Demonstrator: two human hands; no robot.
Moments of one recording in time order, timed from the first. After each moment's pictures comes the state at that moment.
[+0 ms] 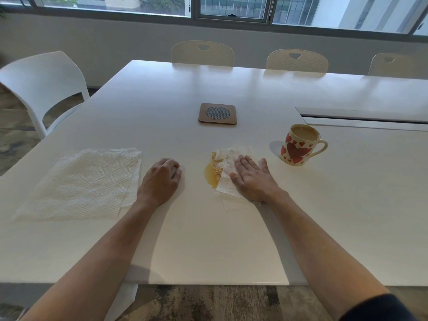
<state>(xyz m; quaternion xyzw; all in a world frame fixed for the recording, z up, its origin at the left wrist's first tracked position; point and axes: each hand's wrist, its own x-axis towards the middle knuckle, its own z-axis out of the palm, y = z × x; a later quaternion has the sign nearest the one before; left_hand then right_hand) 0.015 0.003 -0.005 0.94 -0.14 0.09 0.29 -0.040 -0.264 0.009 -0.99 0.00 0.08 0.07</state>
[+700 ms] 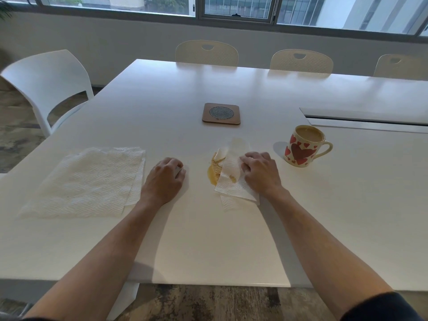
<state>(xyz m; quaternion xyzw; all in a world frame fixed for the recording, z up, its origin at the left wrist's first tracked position) 0.012 0.001 -0.002 0.94 -0.14 0.10 0.29 -0.029 -0.265 0.016 -0.99 0.03 -0.11 0.12</state>
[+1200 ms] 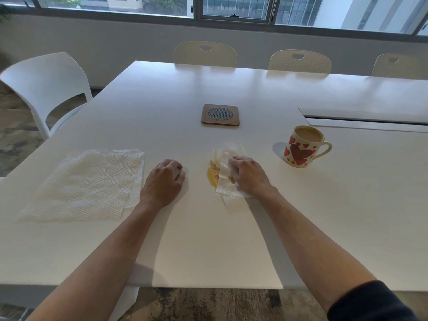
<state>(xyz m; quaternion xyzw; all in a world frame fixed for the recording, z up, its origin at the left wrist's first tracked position) 0.011 0.000 0.000 0.94 -0.14 0.10 0.28 -0.018 -0.245 0.015 -0.99 -0.04 -0.07 0.13</state>
